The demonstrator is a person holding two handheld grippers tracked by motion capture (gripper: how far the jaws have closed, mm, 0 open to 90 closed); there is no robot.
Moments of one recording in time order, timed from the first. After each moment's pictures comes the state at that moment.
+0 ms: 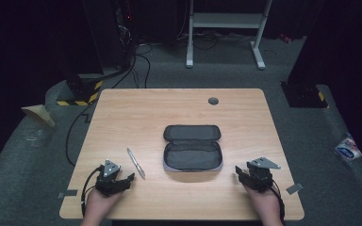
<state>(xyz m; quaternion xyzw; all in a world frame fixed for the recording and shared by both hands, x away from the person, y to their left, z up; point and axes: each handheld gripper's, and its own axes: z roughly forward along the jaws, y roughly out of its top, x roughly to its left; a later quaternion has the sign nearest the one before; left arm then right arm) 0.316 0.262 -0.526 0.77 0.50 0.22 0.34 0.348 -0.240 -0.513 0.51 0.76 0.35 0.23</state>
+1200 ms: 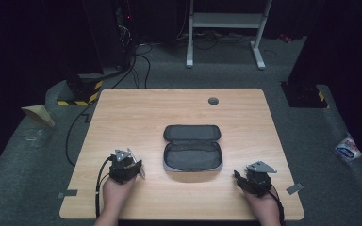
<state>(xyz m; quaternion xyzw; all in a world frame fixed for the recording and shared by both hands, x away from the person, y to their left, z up) 0.353 0.227 -0.520 0.72 0.57 0.22 0.33 0.342 -0.235 -0.523 0.49 0.77 0.33 0.24</state>
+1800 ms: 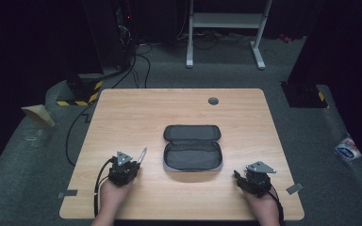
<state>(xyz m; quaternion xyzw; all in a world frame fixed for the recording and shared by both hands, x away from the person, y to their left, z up) 0.343 0.225 -0.517 0.76 0.52 0.21 0.33 0.341 -0.234 -0.523 0.49 0.77 0.33 0.24</state>
